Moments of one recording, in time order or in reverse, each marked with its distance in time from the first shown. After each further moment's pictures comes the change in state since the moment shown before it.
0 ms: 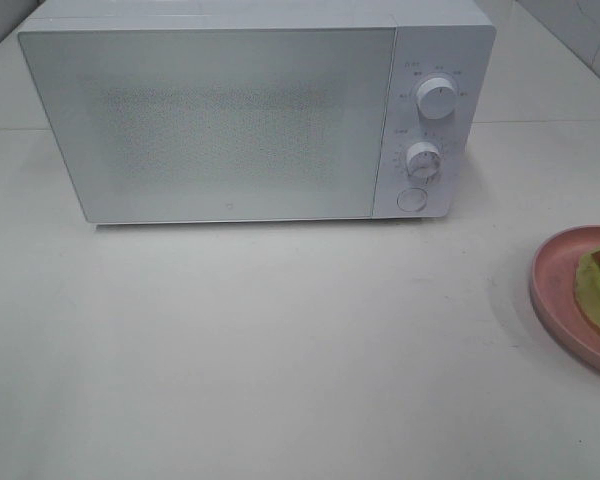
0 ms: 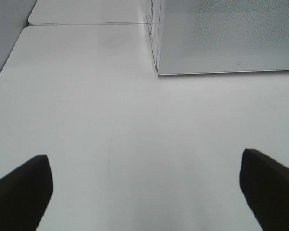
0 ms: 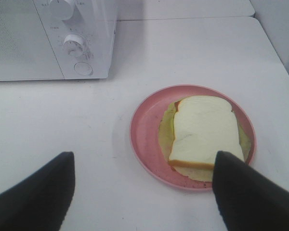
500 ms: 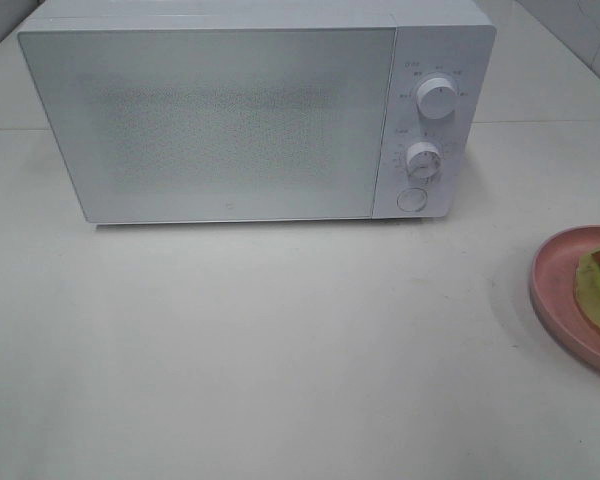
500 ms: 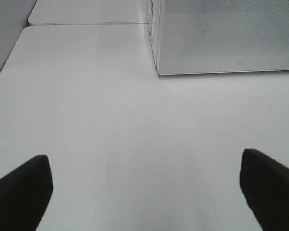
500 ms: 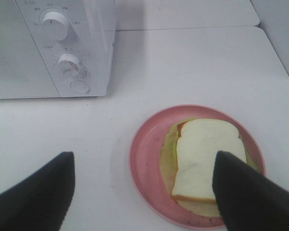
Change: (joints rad) left arm 0.000 0.000 0.000 0.000 0.000 0.000; right arm 0.000 0.226 0.000 0.000 -0.217 0.000
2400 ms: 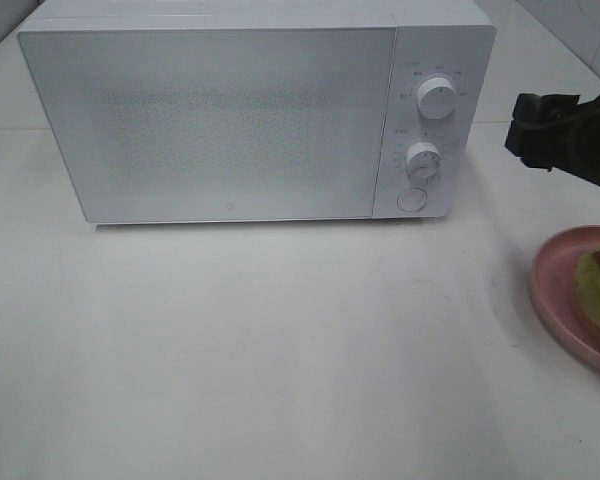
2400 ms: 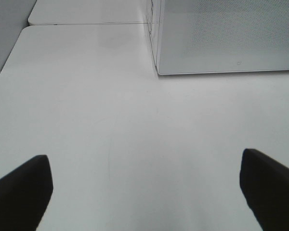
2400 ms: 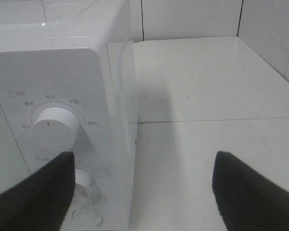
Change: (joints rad) left arm 0.000 0.000 0.000 0.000 0.000 0.000; right arm 0.322 0.901 0.188 0.443 -1.499 -0.273
